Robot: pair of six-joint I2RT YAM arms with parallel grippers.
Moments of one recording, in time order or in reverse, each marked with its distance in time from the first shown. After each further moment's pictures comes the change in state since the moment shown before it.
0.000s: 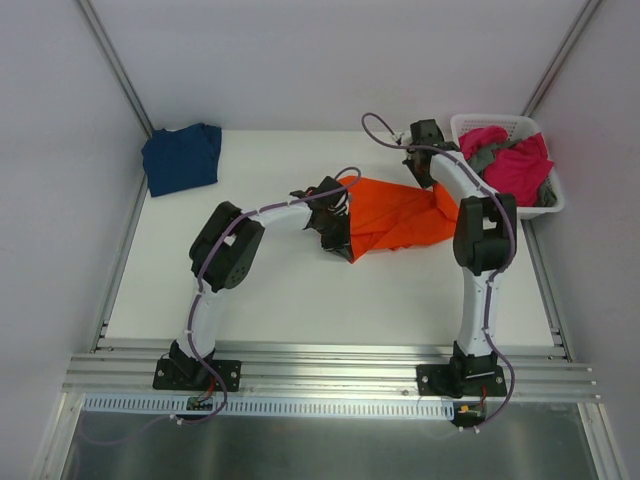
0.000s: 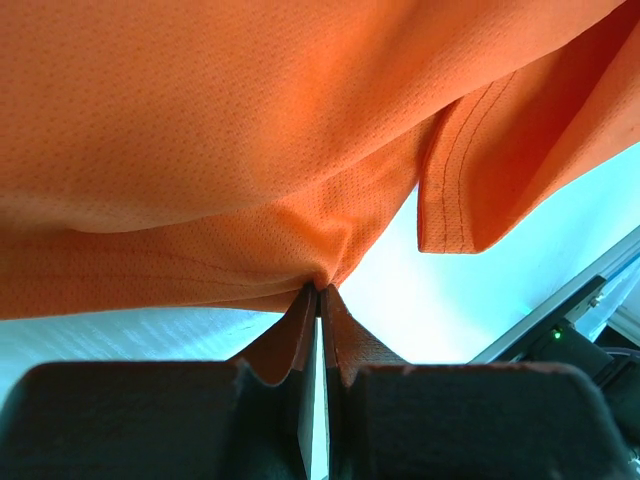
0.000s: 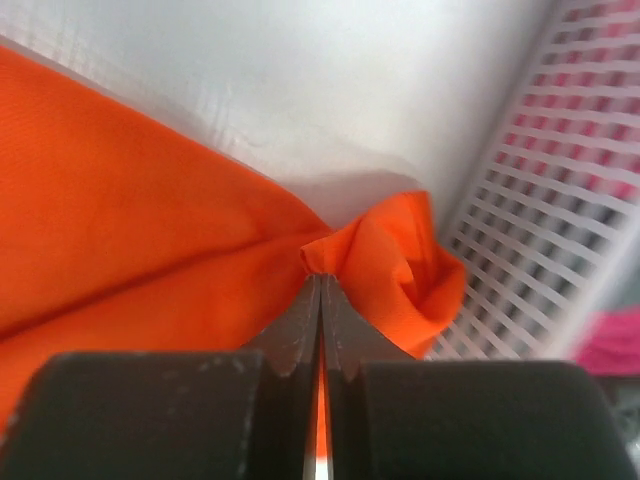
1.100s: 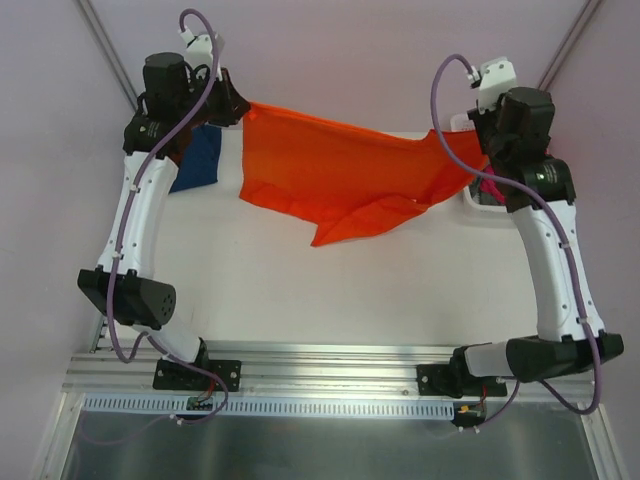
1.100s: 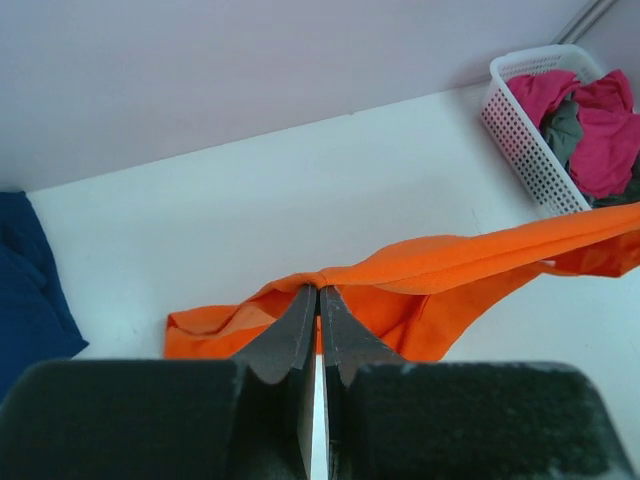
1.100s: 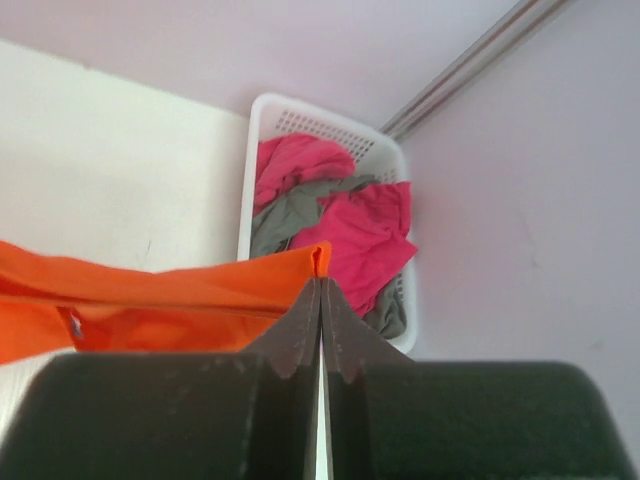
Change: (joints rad) left arm 0.534 -0.520 0.425 -0.134 -0.050 0.489; right arm 0.002 -0.845 -0.108 -0.017 0.020 0.021
